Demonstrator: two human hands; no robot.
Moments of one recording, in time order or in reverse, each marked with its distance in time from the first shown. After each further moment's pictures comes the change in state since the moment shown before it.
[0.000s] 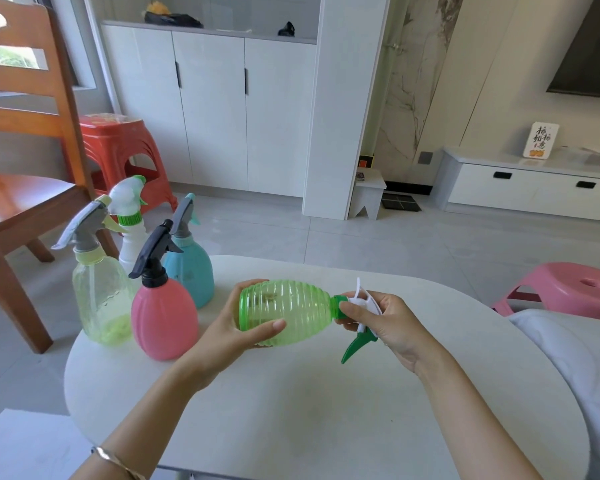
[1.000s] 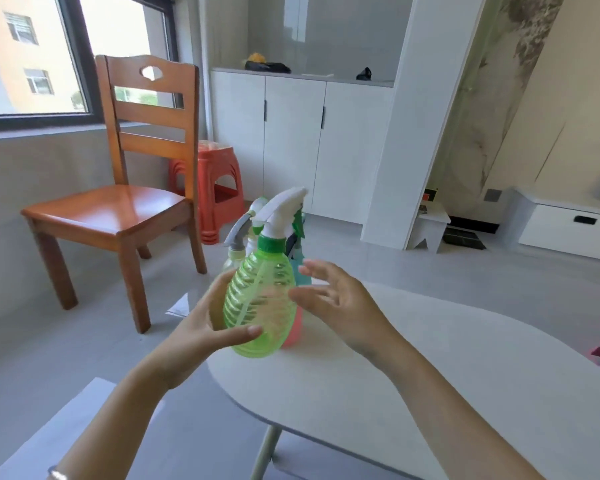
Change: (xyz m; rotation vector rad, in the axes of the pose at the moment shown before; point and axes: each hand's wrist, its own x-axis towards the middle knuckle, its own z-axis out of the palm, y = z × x) left_hand -0.135 0.074 -0.127 -0.020 0.074 0.117; right_hand -0.041 -0.081 0.206 -0.234 -0.272 -0.246
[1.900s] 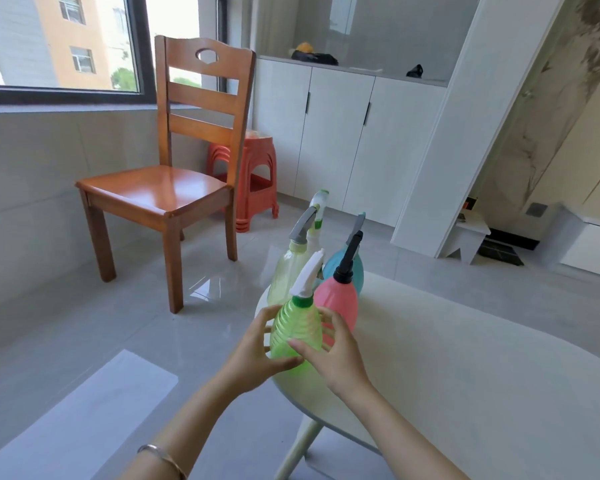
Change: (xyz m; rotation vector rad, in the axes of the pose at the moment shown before) left_hand 0.006 -0.120 -0.050 0.389 0.236 -0.050; right_hand 0.036 0.113 0.110 -0.100 0.179 0.090
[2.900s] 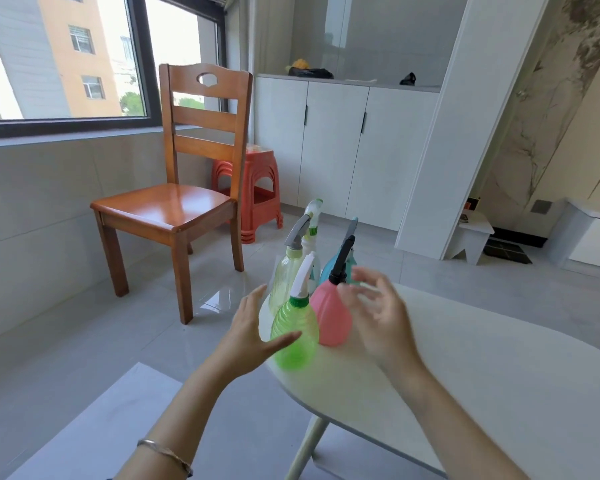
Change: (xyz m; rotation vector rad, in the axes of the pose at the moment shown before) left_hand -0.010 0.048 -0.021 0.333 0.067 -0.028; right_hand -0.027 -0.086 -0.062 0.209 0.176 -0.233
